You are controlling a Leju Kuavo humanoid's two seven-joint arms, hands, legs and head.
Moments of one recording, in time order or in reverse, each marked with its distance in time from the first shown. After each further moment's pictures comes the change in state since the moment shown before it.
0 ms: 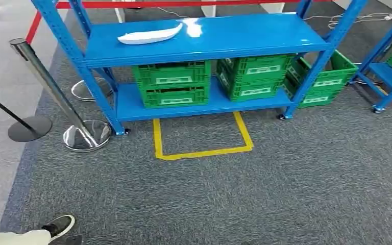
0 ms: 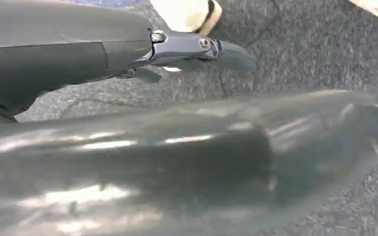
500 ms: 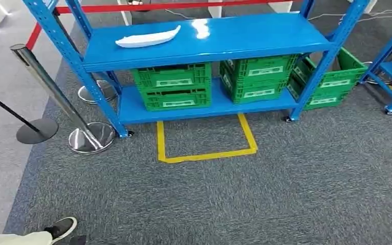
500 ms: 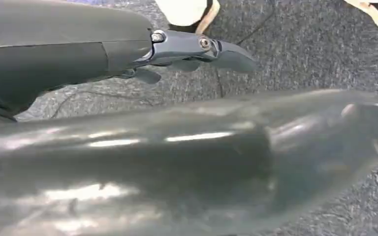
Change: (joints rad) left arm -0.001 -0.001 -0.001 0.000 -0.009 -0.003 -0.005; right arm 0.006 0.000 -0.014 0.001 -0.001 0.039 -0.003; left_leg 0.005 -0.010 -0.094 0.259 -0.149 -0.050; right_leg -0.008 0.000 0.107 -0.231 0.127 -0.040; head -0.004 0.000
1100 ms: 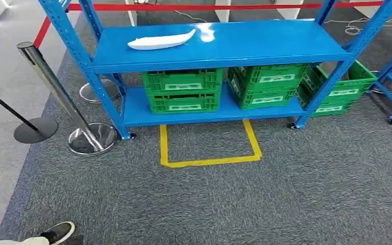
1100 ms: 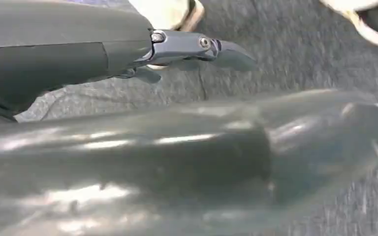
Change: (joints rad) left arm 0.004 0.003 -0.001 0.000 -0.010 -0.006 -0.001; right arm -0.004 0.000 -0.005 0.000 -0.006 0.010 -0.013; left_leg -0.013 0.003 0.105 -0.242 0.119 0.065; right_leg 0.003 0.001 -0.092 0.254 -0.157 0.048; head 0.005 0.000
